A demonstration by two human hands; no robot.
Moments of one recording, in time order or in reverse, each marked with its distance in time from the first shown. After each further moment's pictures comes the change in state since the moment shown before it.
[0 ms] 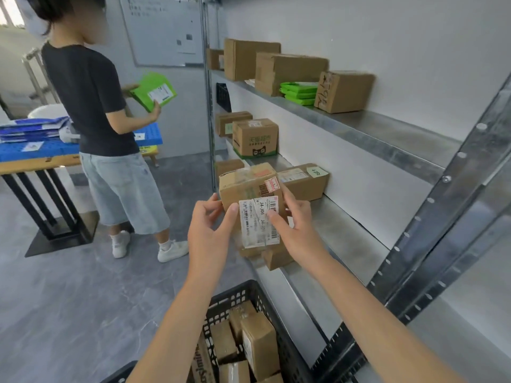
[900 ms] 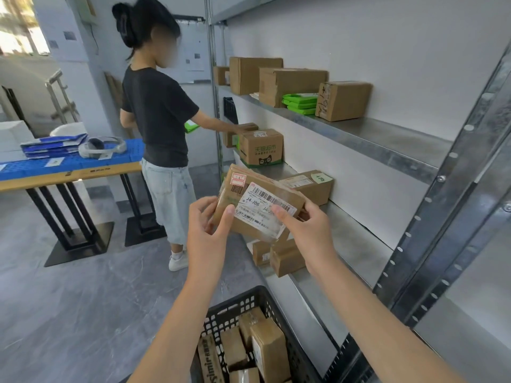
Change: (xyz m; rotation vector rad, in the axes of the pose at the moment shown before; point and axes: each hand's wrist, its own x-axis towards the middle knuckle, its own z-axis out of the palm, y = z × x) left_hand -0.017 0.017 -0.015 -0.026 0.004 0.049; right_hand -0.018 -0.015 -0.005 0.309 0.211 0.077
